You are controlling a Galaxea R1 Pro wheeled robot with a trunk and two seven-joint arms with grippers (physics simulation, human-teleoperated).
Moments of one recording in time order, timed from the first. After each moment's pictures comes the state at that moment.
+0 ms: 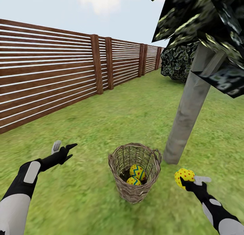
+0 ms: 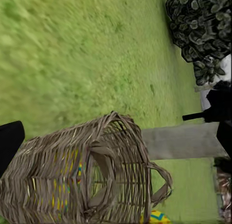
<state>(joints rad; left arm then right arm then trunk) -0.70 0.19 0.42 -0.82 0.67 0.85 -0.45 -0.61 -0.23 -0.49 -0.29 0.27 -0.32 0.24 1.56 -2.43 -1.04</state>
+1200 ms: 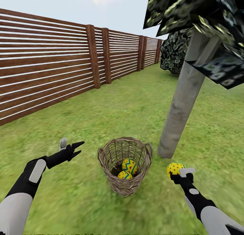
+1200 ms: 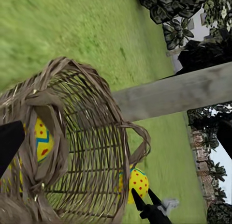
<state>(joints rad) -0.70 0.21 0.27 -0.82 0.67 0.85 -0.67 -0.70 -0.14 -0.35 -0.24 0.45 -0.32 -0.02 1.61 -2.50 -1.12</state>
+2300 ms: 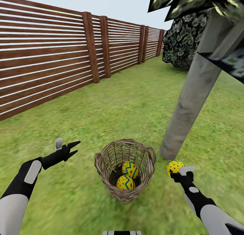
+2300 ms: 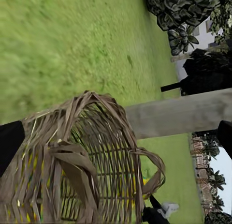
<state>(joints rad) -0.69 0.23 0.30 -0.82 0.66 0.85 -0.71 -0.70 -0.14 -0.36 -0.25 0.44 -0.31 -0.02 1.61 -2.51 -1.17</state>
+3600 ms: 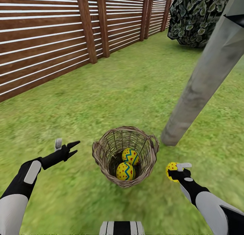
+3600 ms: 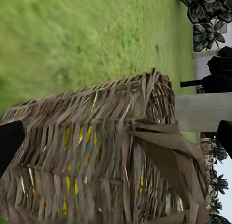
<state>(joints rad) -0.69 0.23 0.31 -0.81 0.67 0.85 -0.71 -0.83 -0.14 -0.35 -0.12 0.44 -0.13 -0.05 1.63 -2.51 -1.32</state>
